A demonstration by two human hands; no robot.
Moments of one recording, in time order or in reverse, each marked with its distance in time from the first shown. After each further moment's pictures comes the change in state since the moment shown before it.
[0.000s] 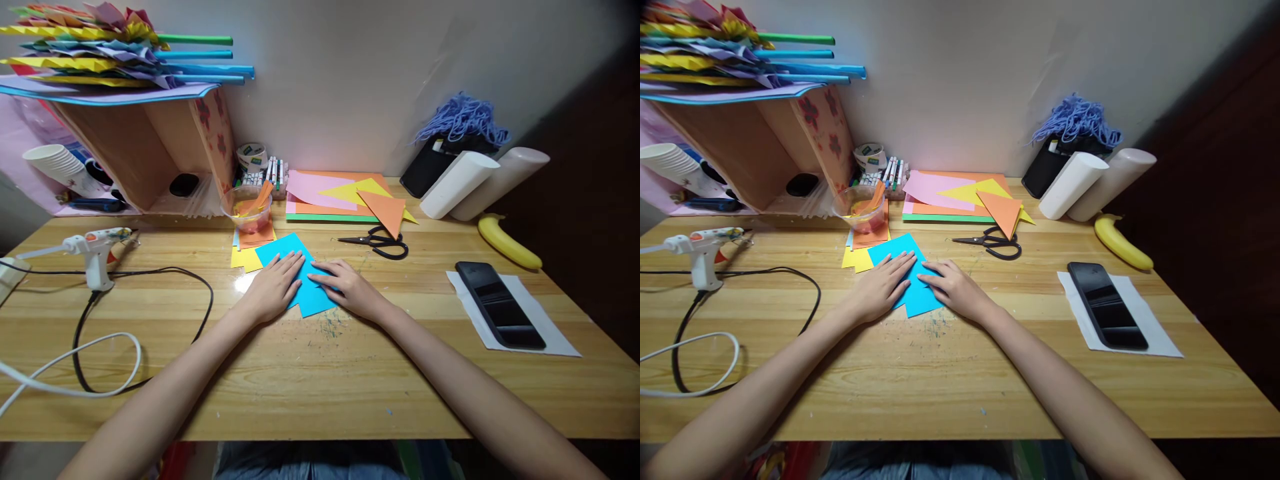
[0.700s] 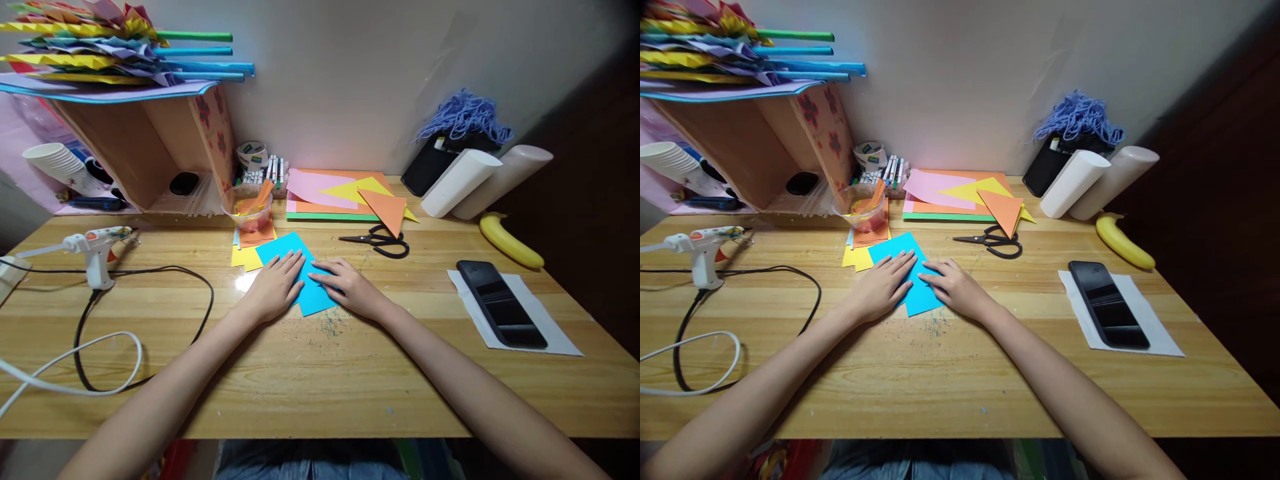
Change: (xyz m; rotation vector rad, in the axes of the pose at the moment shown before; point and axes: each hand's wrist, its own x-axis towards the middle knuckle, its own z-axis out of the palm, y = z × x) left_hand 0.001 0.002 0.000 0.033 -0.026 -0.018; right_hand 0.000 0.000 -0.001 -0.001 -0.008 0.004
